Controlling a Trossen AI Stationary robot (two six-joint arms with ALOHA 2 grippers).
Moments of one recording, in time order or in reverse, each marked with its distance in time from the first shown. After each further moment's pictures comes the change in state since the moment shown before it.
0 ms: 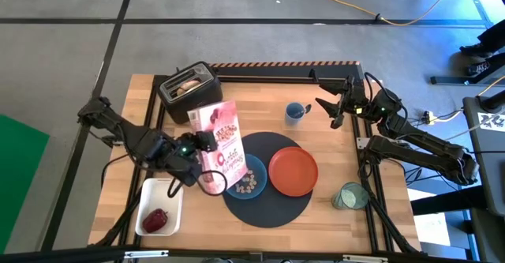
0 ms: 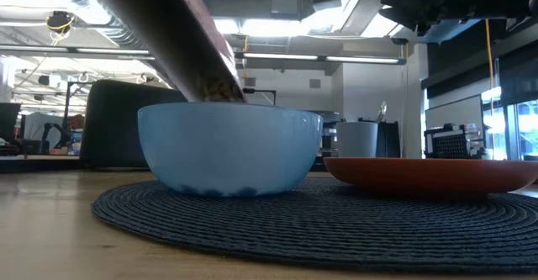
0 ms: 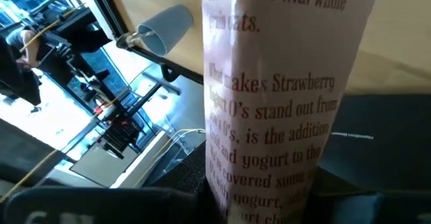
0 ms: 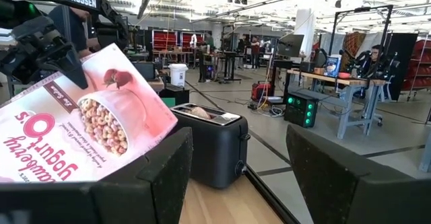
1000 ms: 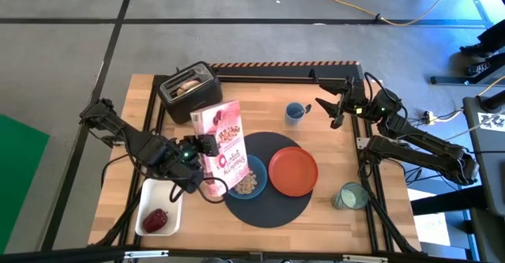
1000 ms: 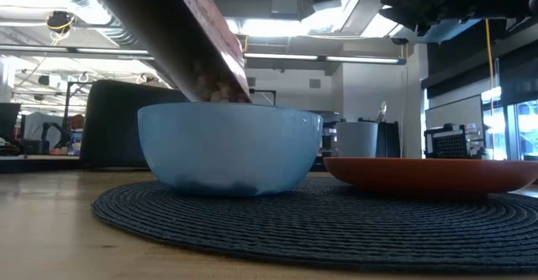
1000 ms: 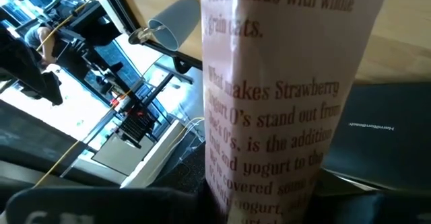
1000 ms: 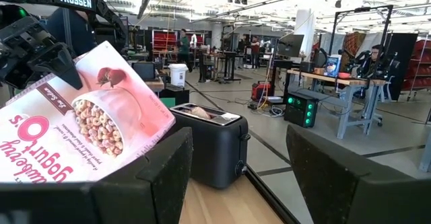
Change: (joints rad) left arm -0.029 0.032 0.000 0.006 -0.079 0.006; right arm 0.000 0.000 0.000 0.000 0.000 0.000
